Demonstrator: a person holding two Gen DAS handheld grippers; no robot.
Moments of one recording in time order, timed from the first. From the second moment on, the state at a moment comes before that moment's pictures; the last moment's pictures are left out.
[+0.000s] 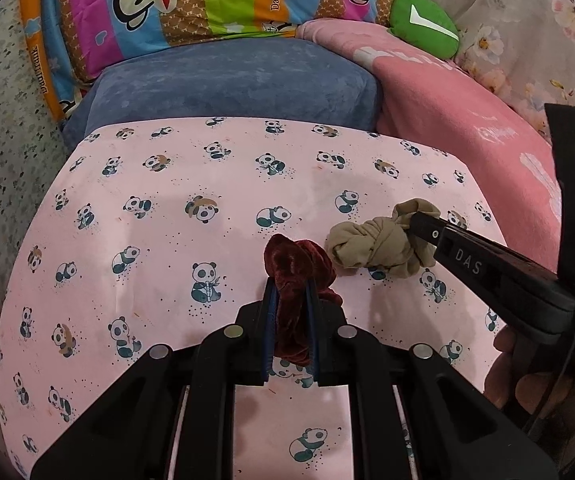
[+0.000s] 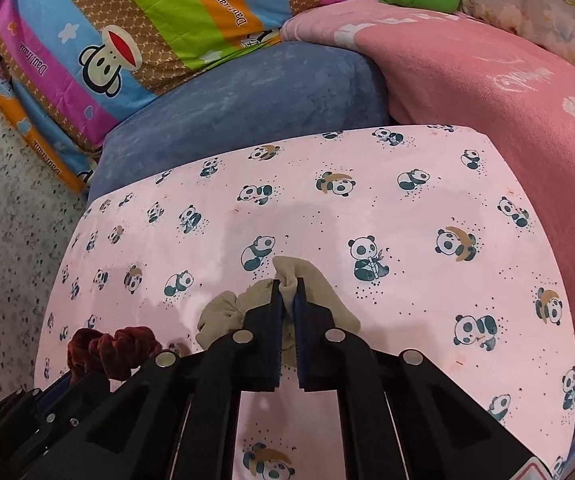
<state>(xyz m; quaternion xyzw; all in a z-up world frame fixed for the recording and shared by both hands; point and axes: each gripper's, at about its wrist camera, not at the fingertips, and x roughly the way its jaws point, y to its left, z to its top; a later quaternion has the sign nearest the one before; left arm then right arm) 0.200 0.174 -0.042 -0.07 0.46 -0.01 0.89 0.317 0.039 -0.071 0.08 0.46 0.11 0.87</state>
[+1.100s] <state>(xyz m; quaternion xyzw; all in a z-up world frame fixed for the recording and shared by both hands) 0.127 -0.009 0.005 0.01 0.43 -0.13 0.89 0.143 -0.134 0.016 0.13 0.37 0.01 0.92</state>
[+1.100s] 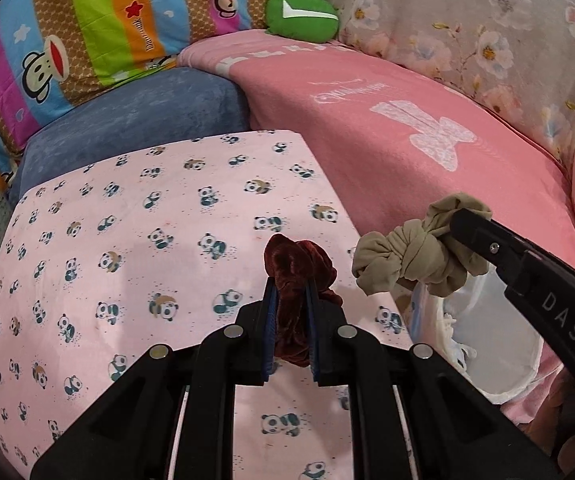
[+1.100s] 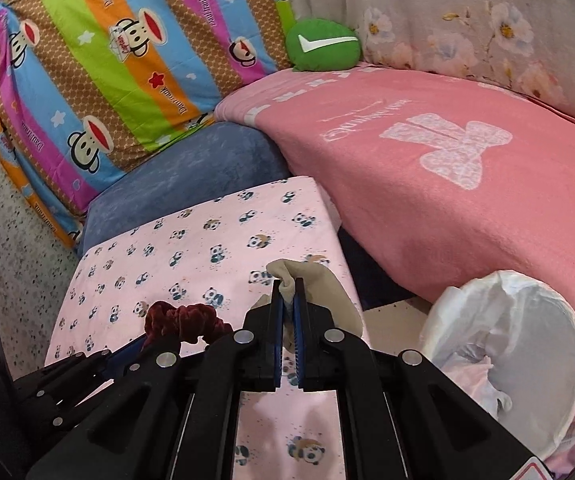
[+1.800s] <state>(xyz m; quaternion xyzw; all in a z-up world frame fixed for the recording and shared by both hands) 0.084 -0.157 0.001 0.08 0.42 -0.26 0.86 0.042 -0.313 -0.005 0.22 0.36 -0.11 0.90</state>
